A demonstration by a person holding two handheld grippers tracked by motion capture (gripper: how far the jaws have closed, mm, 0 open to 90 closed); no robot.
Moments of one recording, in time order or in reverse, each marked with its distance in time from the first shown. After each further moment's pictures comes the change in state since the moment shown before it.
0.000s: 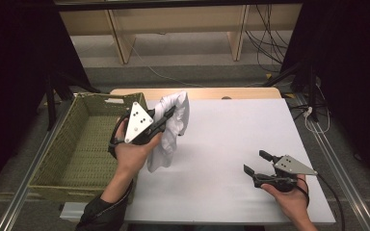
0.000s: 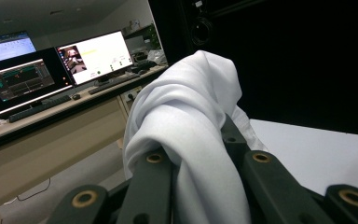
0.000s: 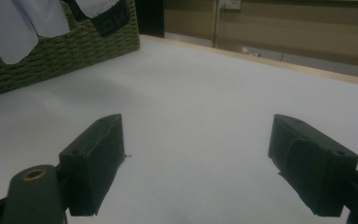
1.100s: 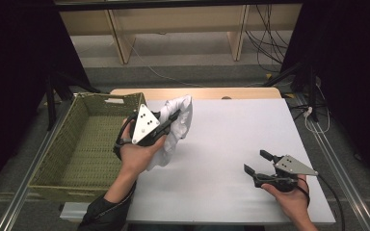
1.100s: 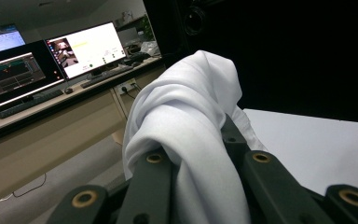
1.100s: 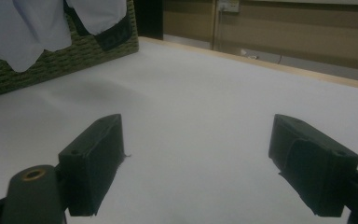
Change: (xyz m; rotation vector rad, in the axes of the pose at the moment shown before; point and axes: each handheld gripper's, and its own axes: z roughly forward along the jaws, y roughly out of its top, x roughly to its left) left arm -0.007 -0.007 0.008 0.039 -0.024 0.017; right arm -0.001 0.001 -0.001 0.000 -0.008 -0.011
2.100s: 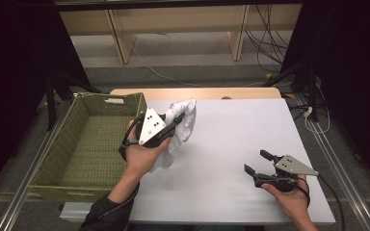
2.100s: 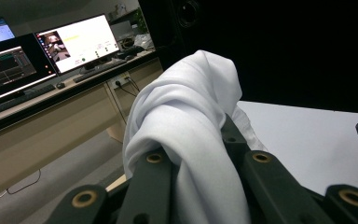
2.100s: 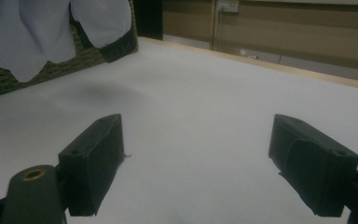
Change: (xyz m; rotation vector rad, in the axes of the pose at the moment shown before) left arm -0.007 -0.007 0.009 0.028 -0.019 0.005; right arm 0.000 0.000 0.000 -0.004 0.002 0.006
